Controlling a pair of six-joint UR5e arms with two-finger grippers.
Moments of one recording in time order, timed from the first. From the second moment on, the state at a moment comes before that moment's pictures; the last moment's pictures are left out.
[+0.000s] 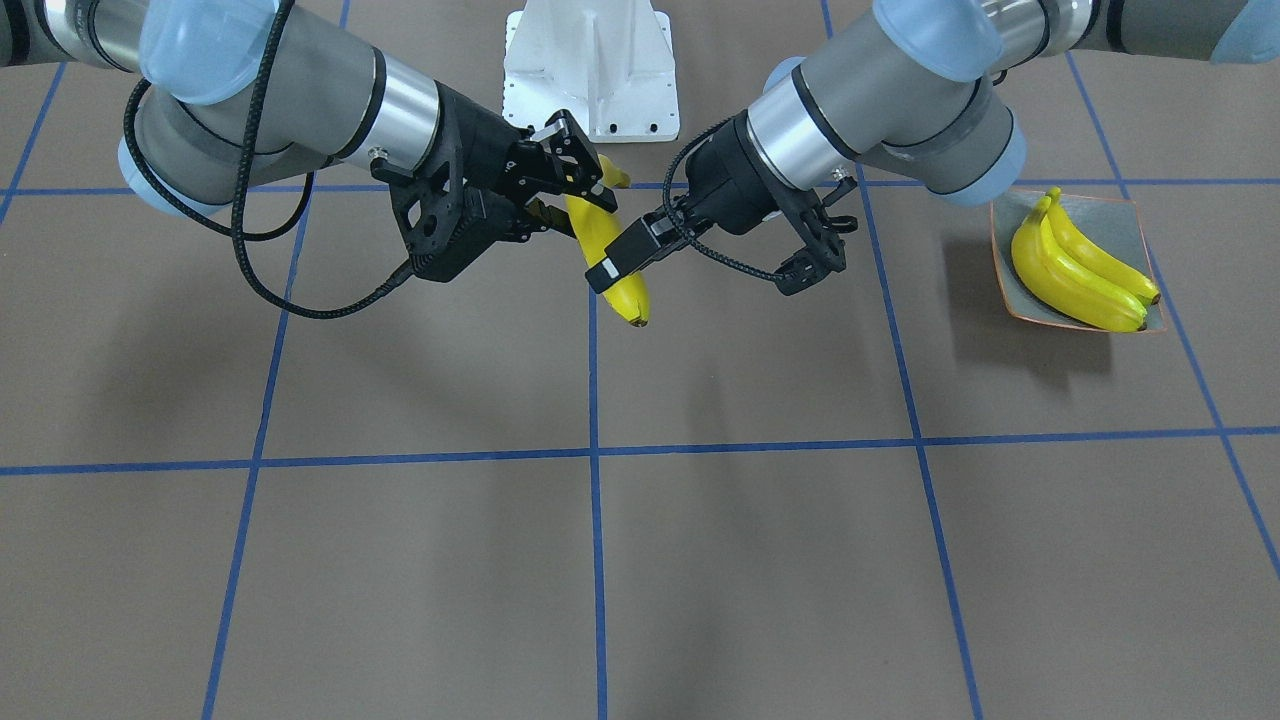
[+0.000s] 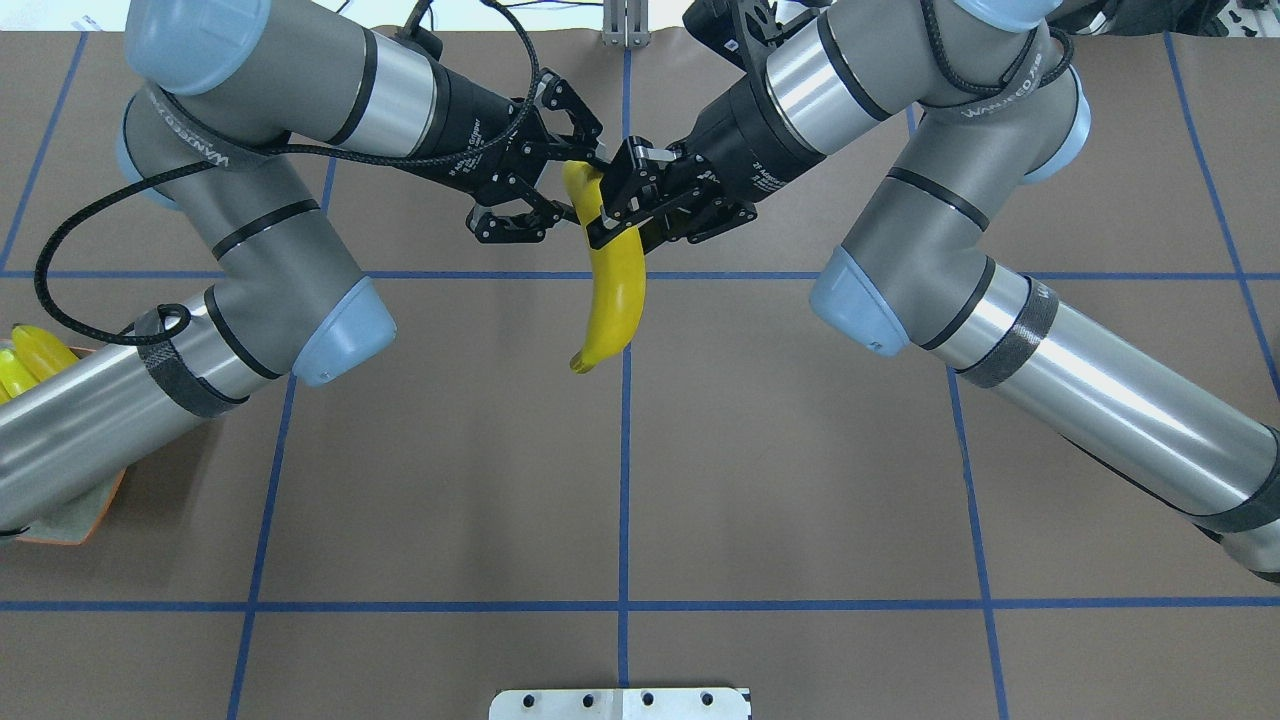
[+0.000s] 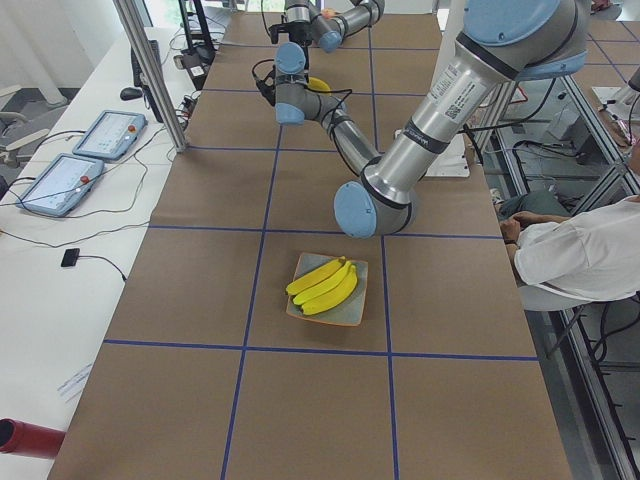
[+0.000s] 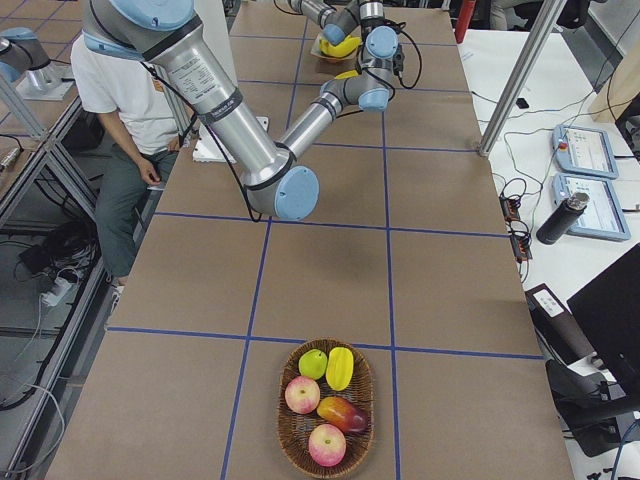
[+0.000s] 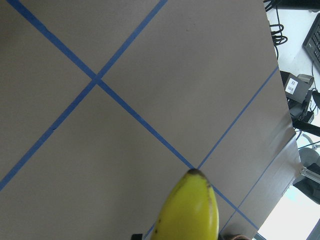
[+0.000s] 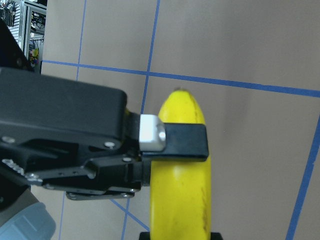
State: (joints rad) left arm -0.80 -2.29 -1.60 -2.39 -2.22 -2.23; right arm 0.82 -0.83 1.58 -0.82 2.50 1.35
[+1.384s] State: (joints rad) left arm -0.94 -1.91 -1.90 -1.84 -2.20 -1.92; right arm 1.04 -1.25 1.71 -0.64 2.50 1.33
